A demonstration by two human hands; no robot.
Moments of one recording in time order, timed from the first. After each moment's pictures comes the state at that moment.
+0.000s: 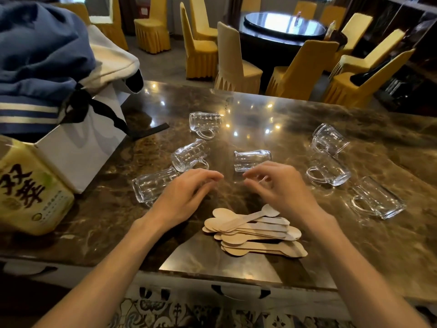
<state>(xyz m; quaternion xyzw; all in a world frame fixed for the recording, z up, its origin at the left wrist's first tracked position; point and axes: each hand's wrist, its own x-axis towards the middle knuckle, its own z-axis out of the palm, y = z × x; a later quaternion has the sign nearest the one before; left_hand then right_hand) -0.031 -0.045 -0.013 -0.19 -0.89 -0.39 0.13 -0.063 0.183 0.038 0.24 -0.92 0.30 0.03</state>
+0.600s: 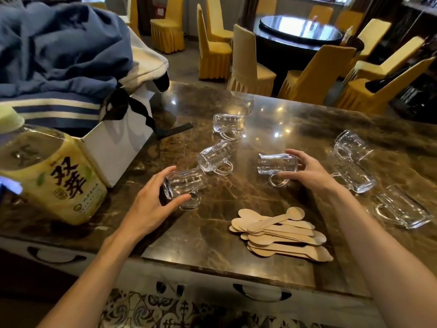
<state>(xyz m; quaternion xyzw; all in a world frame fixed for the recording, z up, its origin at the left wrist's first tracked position) 0.018 -0.151 -0.029 0.05 -0.91 -0.40 0.12 -0.141 0.184 0.009 0.07 -0.86 0.48 -0.15</state>
